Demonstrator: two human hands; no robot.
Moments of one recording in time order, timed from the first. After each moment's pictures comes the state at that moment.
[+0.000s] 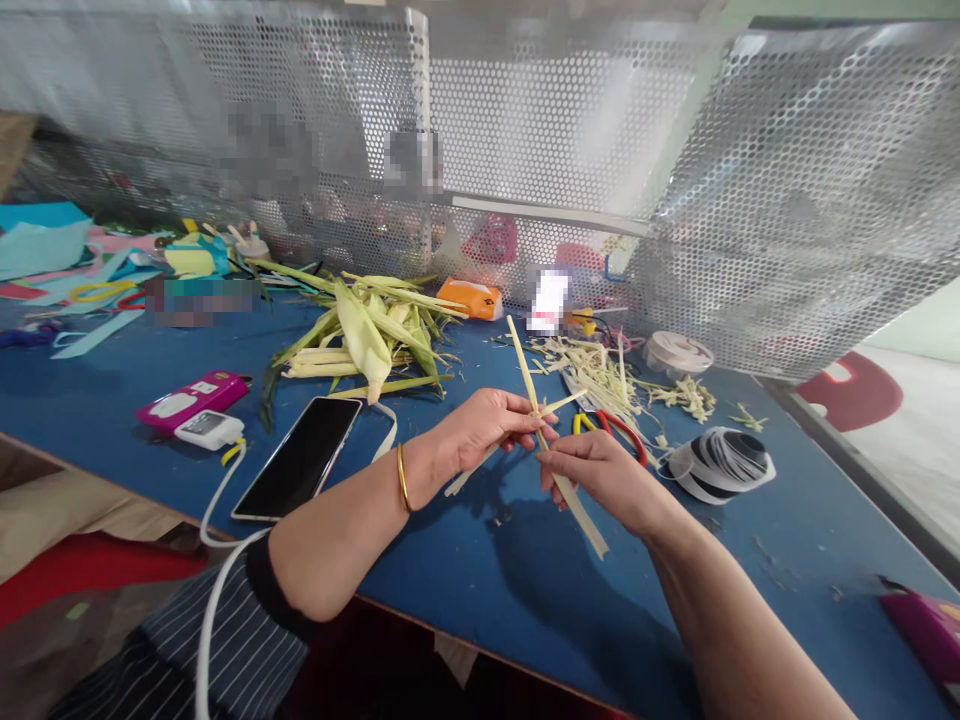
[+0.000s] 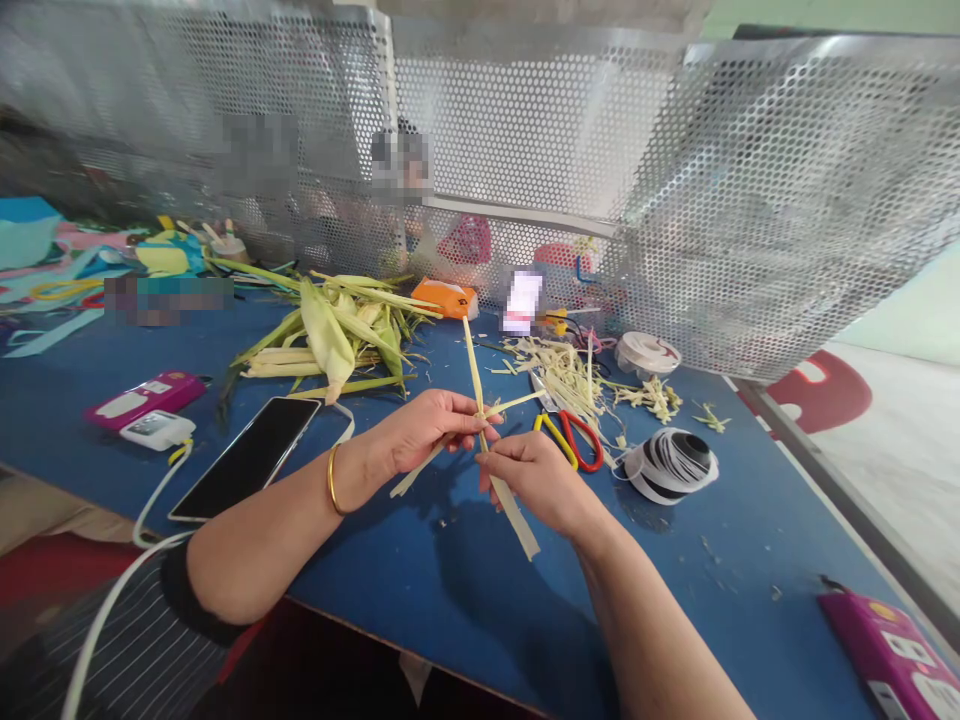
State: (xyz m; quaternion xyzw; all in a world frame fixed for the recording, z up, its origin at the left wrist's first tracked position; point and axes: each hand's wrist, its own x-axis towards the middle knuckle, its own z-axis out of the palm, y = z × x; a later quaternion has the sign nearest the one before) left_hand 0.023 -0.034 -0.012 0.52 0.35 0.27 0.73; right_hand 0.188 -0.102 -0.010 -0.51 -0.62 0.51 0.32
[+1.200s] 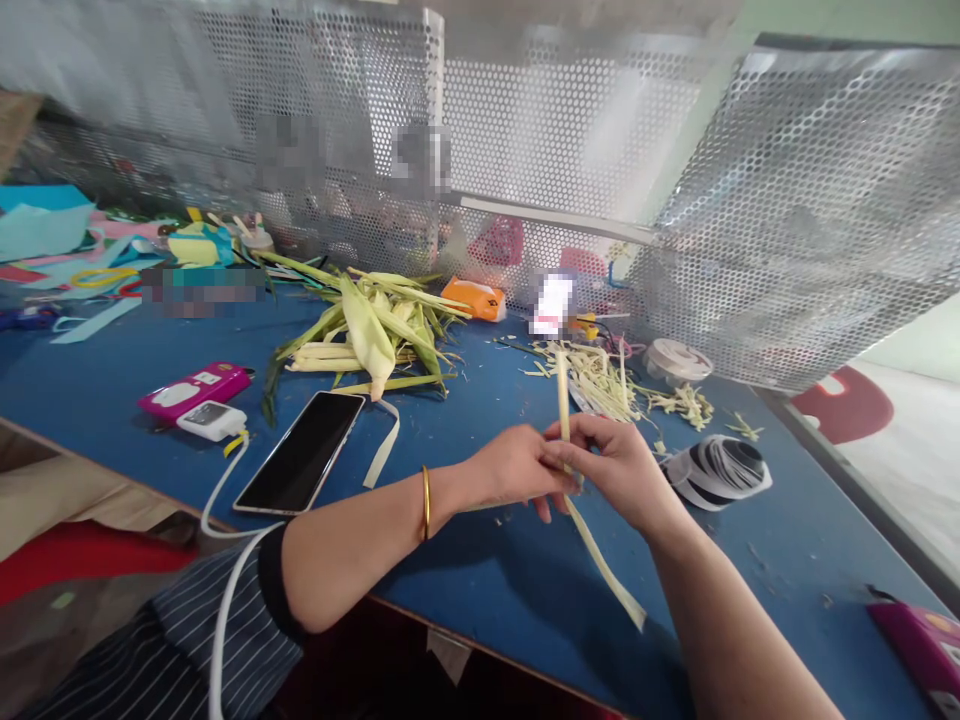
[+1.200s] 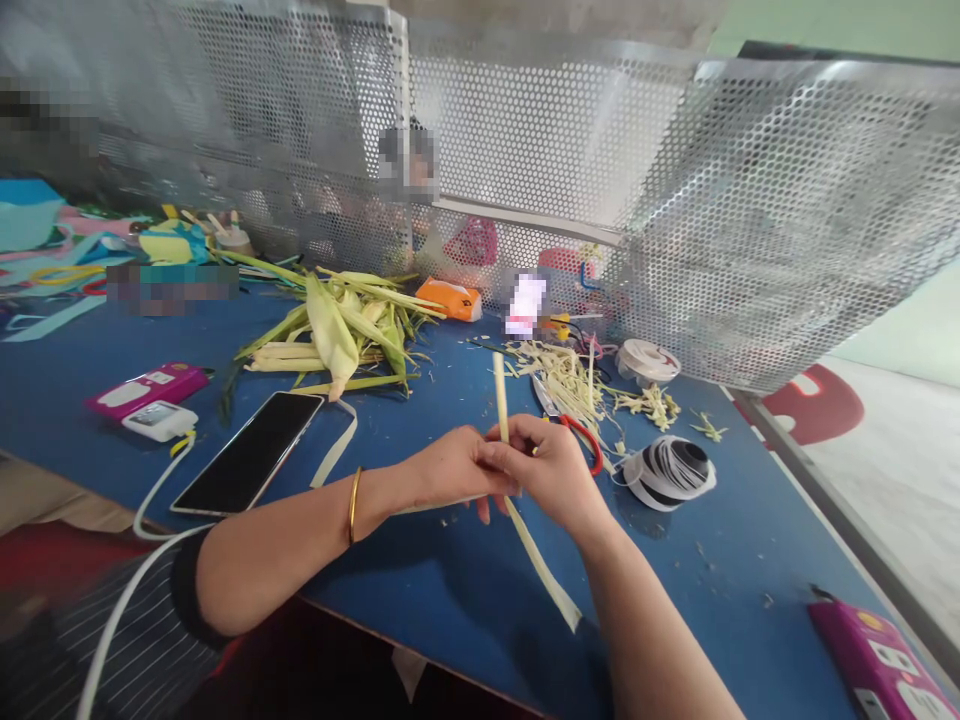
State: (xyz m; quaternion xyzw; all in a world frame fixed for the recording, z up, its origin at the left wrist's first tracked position) left_hand 0.042 -0.068 -0.022 0.68 0.35 0.16 0.62; right_hand 0.193 -0.101 -0.006 -0.55 -0.68 0.29 0.40
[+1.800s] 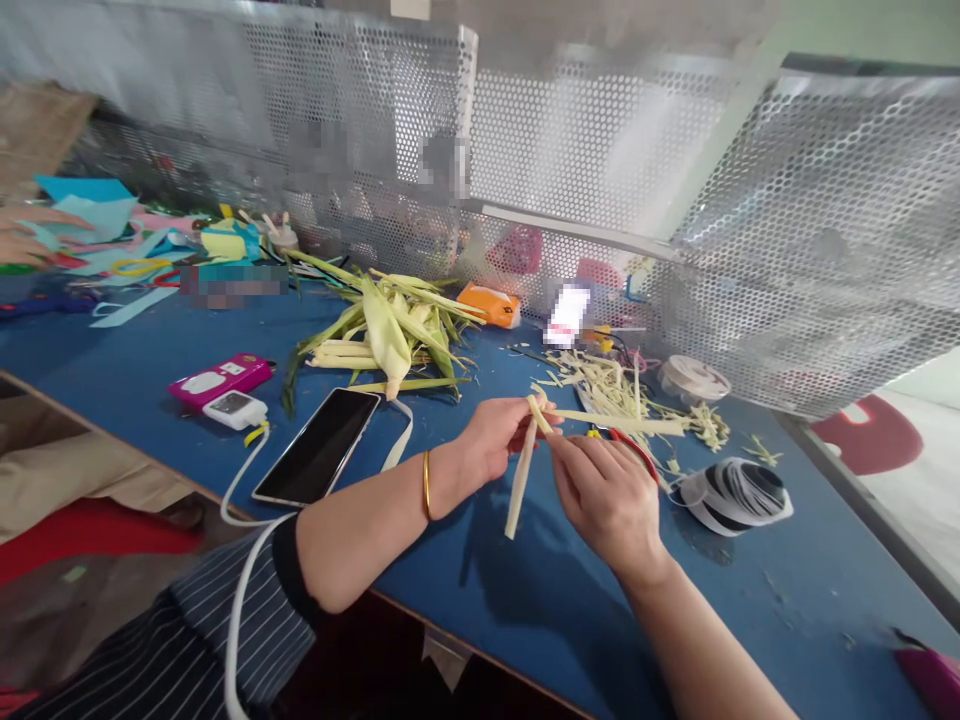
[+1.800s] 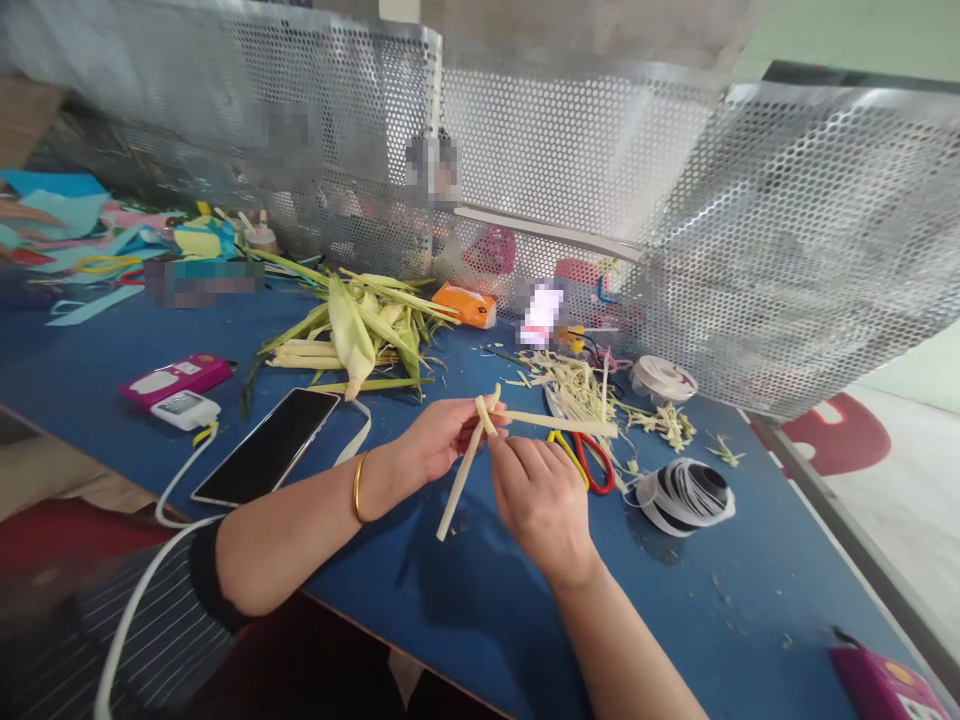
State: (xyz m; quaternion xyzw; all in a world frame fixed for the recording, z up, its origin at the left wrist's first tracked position) left_hand 0.035 -0.038 -0.017 0.32 0.41 0.41 0.75; right_hand 0.169 -0.109 -0.025 -0.41 -0.81 -0.27 0.33
